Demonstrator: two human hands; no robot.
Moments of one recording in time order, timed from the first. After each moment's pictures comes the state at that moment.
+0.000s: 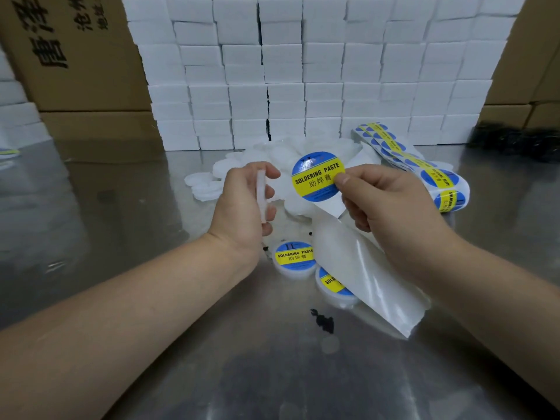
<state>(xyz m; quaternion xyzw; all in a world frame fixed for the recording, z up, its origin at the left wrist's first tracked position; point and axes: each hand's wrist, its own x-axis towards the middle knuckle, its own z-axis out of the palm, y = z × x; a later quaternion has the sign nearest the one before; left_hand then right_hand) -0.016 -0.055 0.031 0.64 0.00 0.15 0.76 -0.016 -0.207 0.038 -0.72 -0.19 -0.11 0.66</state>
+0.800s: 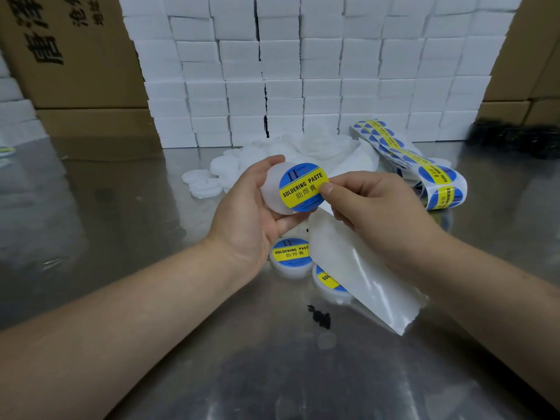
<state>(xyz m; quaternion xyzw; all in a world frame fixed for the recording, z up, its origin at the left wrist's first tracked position) -0.022 -0.064 0.027 0.46 -0.08 0.05 0.88 -0.019 -0.207 0.035 -0.79 -0.21 -0.10 0.57</state>
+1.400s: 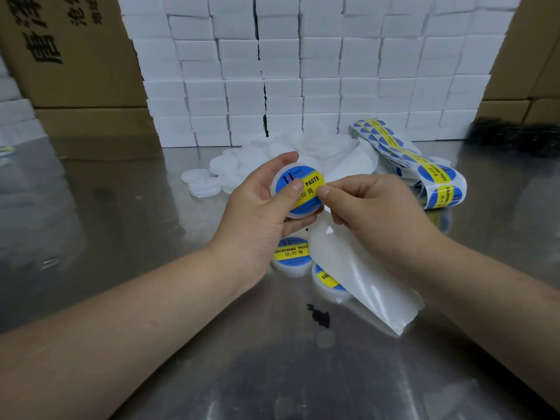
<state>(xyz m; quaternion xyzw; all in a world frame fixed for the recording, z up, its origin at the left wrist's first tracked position) -0.028 -0.070 0.022 0.56 -0.14 0.11 0.81 -0.021 -0.204 0.034 -0.80 -0.20 -0.13 0.56</state>
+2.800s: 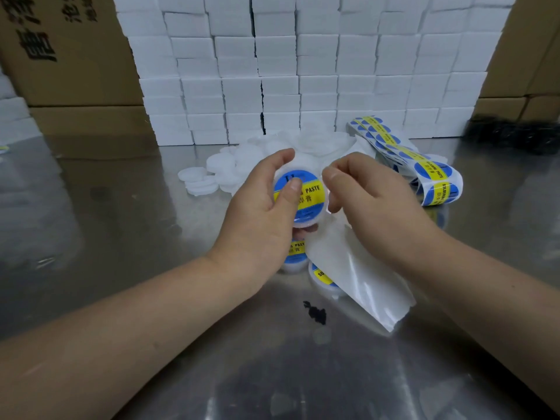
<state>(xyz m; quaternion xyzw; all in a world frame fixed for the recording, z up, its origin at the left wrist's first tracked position) -0.042 -0.076 0.020 0.69 -0.16 0.22 0.67 -0.021 -0.210 0.037 -0.84 -0.21 -0.20 0.47</state>
